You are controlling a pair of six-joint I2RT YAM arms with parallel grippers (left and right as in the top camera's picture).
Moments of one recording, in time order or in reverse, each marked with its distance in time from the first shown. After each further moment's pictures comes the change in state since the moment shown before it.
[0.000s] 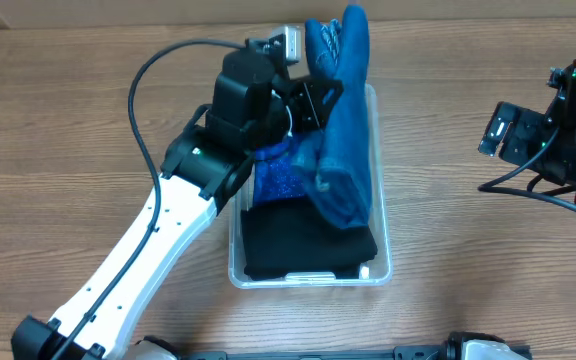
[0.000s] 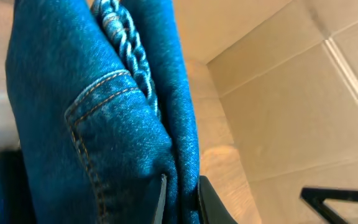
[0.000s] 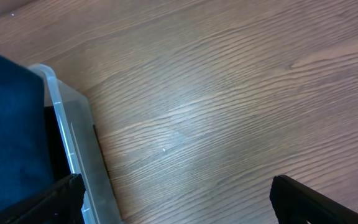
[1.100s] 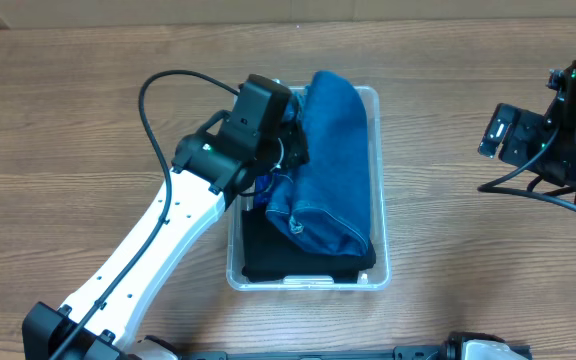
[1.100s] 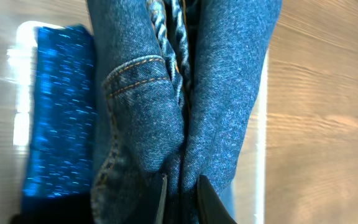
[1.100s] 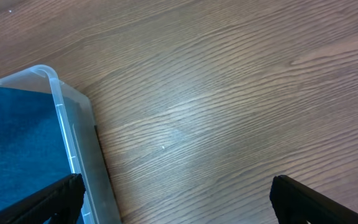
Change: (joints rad) left arm -0.018 0.040 0.014 -0.493 -0.216 0.060; right arm 0.000 0.000 -0.002 -0.008 0.000 0.000
